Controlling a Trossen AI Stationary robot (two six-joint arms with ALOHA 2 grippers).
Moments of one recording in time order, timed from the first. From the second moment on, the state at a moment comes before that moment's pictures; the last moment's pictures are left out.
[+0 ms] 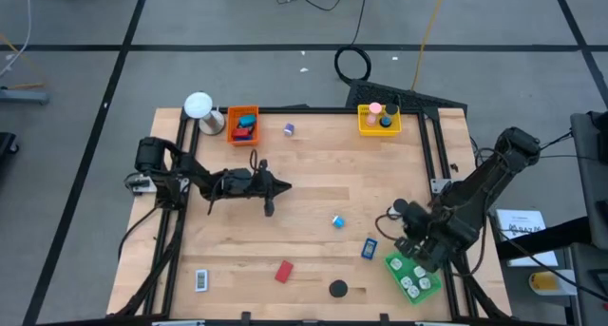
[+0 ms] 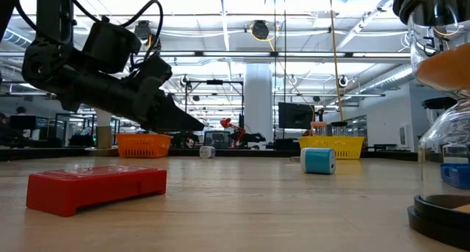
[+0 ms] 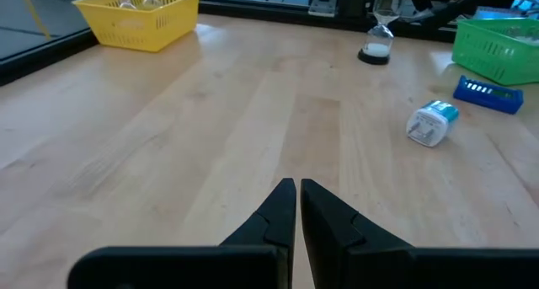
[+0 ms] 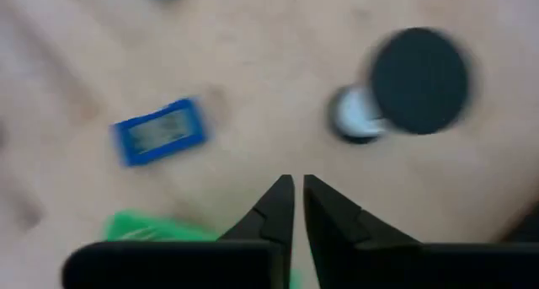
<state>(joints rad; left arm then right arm) 0.06 1.80 0.33 1.21 -0.08 -0.09 0.87 1.26 0.91 -1.21 0.38 1.64</state>
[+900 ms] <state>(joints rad) 0.05 1.80 0.33 1.21 -0.08 -0.08 0.80 1.26 0.70 -1.16 0.46 1.74</state>
